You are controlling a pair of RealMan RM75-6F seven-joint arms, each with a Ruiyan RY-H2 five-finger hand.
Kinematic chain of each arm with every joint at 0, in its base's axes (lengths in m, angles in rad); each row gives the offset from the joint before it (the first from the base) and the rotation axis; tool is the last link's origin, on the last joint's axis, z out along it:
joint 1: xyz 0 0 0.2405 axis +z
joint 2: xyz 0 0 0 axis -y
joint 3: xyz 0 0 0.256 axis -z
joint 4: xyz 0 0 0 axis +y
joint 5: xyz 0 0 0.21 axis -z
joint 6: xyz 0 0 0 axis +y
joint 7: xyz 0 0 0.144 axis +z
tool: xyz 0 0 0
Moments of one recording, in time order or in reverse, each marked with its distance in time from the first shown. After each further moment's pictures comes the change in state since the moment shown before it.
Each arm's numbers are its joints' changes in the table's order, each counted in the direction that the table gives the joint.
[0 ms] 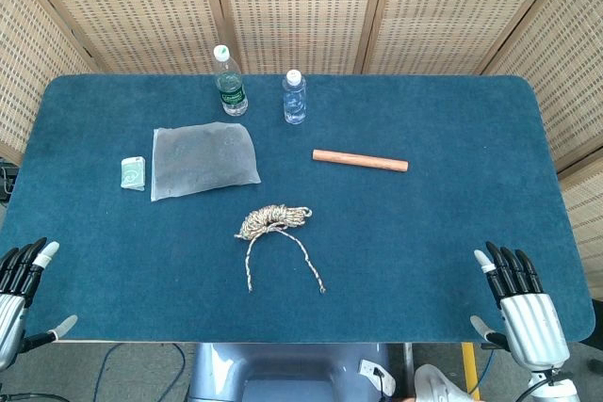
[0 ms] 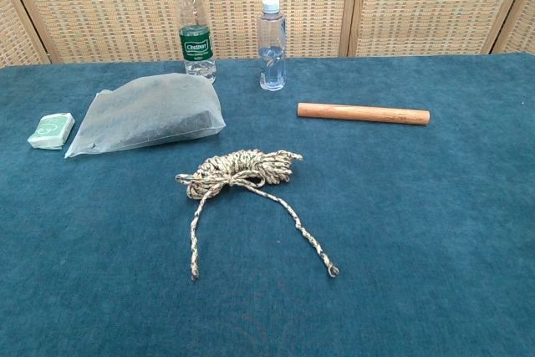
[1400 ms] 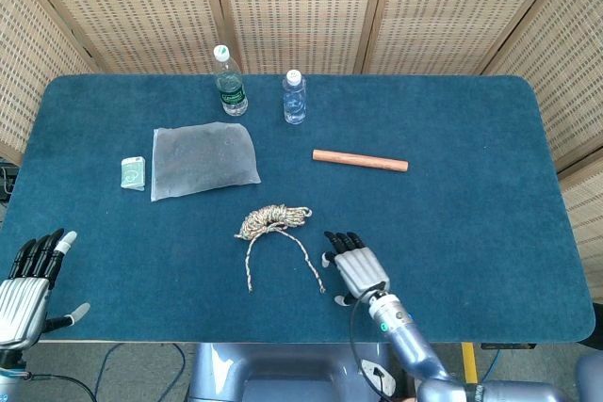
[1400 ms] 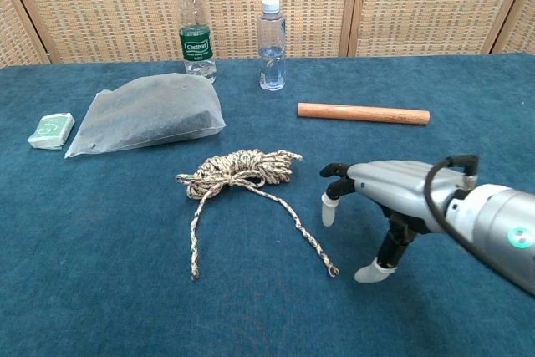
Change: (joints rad) left arm -0.056 0.057 0.049 -0.042 0.141 -0.134 0.164; right arm 0.611 0.513 -0.194 -0.040 -0.869 -0.559 -0.538
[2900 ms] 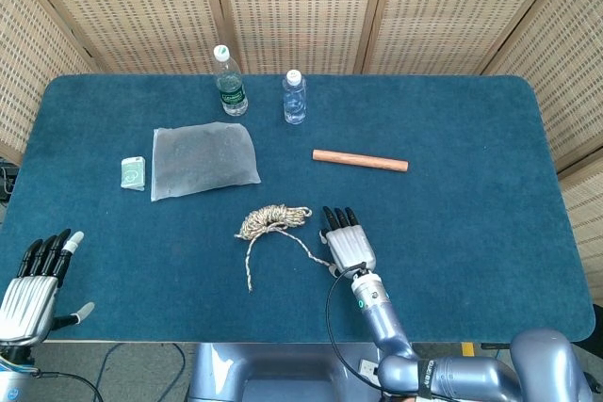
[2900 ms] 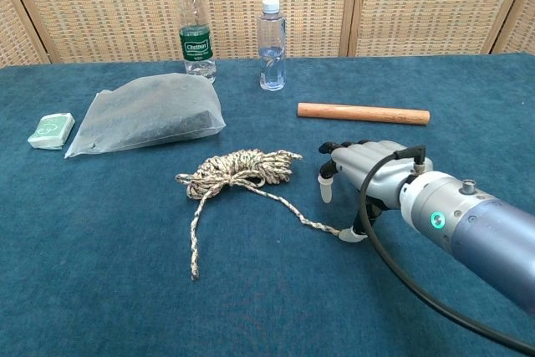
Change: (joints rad) left arm -0.016 0.033 0.000 0.002 0.033 -0.021 0.066; right arm 0.139 0.174 0.000 0.294 -0.057 0.121 -0.036
